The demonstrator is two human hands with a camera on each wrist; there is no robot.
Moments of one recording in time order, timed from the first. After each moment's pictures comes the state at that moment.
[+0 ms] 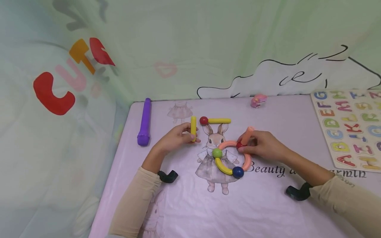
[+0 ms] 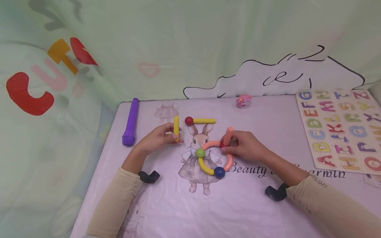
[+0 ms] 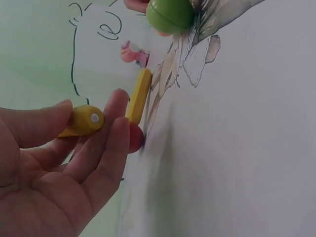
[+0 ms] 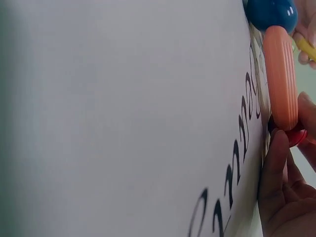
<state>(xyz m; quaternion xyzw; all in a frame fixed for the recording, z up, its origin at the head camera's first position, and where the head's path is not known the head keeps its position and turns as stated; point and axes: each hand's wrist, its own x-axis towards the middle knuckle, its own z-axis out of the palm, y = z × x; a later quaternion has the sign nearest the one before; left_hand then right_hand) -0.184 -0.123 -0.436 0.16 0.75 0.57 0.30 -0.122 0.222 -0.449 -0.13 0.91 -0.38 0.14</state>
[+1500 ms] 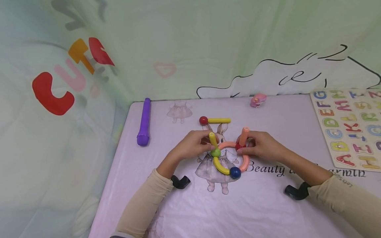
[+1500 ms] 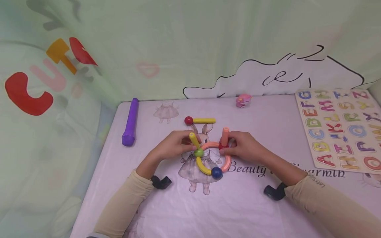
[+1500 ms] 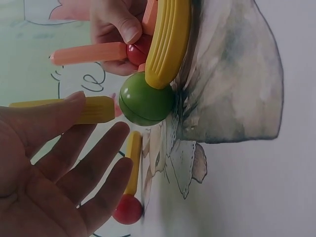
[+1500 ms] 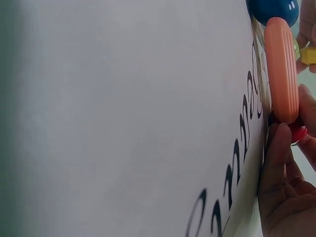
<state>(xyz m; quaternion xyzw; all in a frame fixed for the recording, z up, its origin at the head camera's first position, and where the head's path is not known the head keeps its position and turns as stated) -0.159 -0.070 -0.430 0.31 0.83 0.42 0.22 -0.123 0.219 -0.448 -0.14 0.91 -0.36 0.15</state>
